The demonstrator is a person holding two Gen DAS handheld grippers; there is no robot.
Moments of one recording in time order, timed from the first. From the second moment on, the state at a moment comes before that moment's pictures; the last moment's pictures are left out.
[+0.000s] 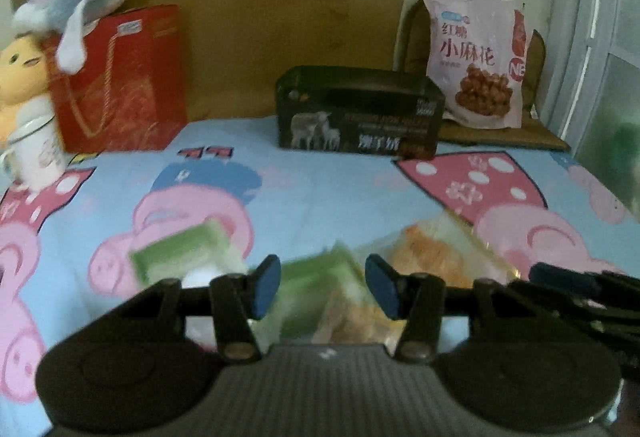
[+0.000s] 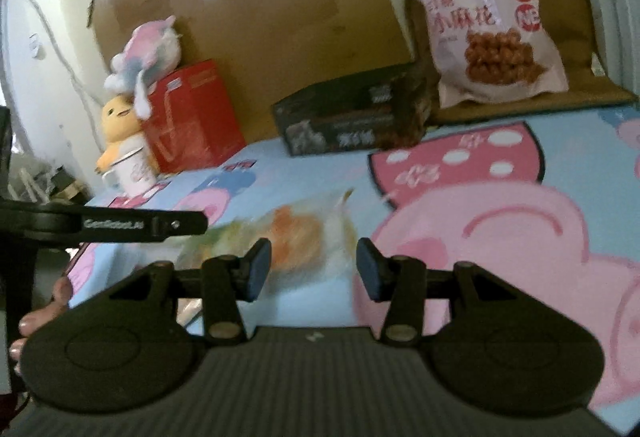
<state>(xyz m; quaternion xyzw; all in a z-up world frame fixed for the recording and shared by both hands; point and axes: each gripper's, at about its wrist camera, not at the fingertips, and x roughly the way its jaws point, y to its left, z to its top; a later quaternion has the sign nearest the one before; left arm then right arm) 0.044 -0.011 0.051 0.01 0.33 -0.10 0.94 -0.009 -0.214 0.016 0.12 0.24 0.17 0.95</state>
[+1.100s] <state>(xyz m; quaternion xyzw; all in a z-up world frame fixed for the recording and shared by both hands) -0.028 0.086 0.024 -0.10 0.34 -0.10 0.93 0.040 -0.151 0.003 0.11 0.30 0.26 0.91</state>
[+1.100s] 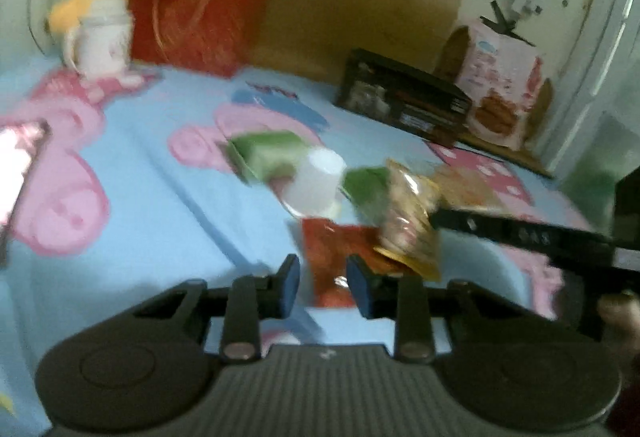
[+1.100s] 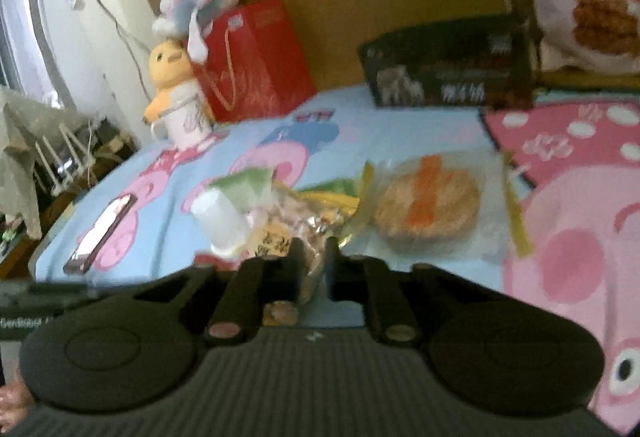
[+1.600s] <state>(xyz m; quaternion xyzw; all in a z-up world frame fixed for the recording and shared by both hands) -0.017 0.074 0.031 -0.12 0.36 -0.18 0.91 -0.025 -0.143 0.003 0.04 0.30 0.35 0.88</state>
